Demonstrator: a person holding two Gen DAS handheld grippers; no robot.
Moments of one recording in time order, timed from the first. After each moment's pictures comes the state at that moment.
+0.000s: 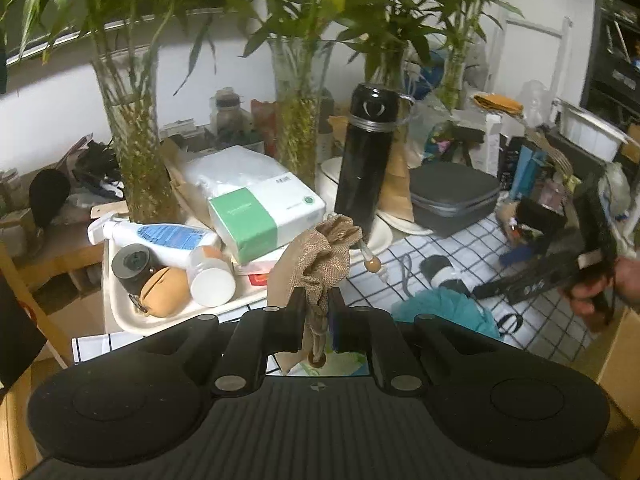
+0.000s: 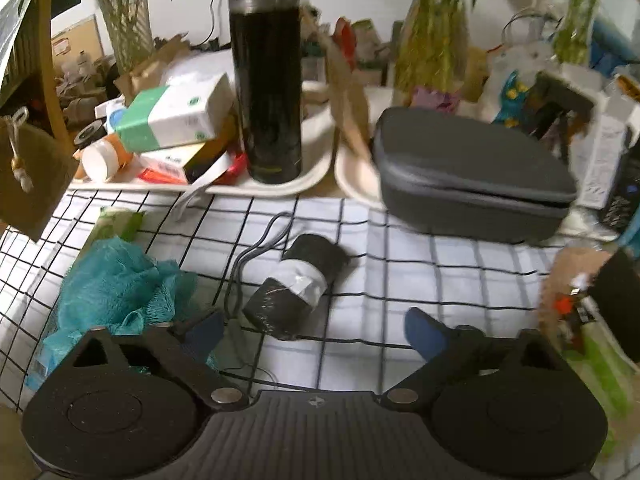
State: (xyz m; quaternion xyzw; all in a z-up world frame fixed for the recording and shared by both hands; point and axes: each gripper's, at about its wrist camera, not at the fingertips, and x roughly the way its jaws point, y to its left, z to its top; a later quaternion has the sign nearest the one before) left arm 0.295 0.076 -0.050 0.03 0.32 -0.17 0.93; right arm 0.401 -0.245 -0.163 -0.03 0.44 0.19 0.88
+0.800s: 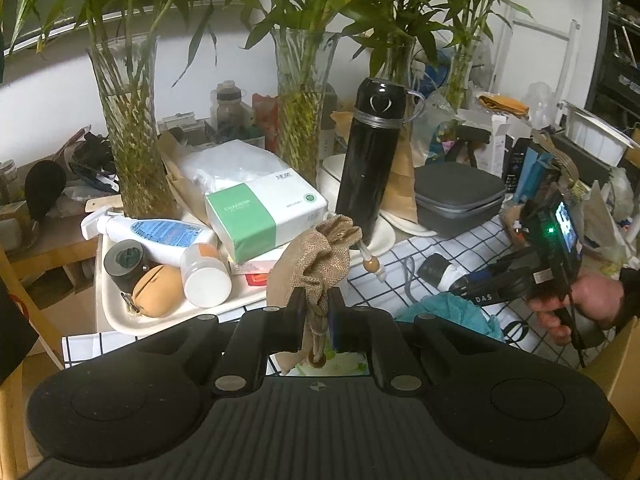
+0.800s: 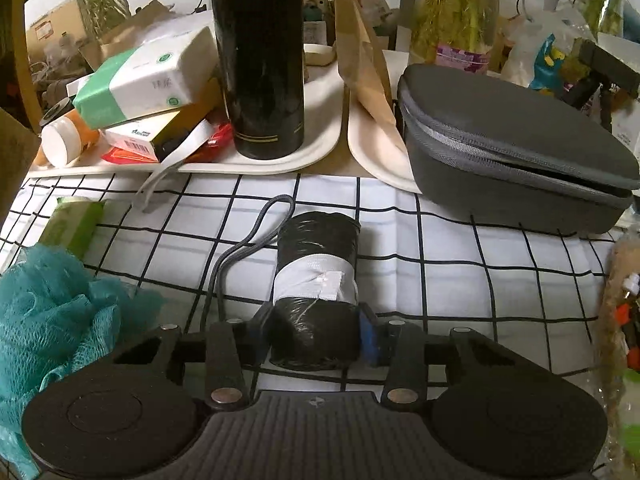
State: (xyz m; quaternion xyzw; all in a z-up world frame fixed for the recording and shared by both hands) left arm 0.304 0.072 -0.059 0.02 0.33 -0.17 0.93; right arm 0.441 -0.219 -0.206 -0.03 0.46 0.17 0.87
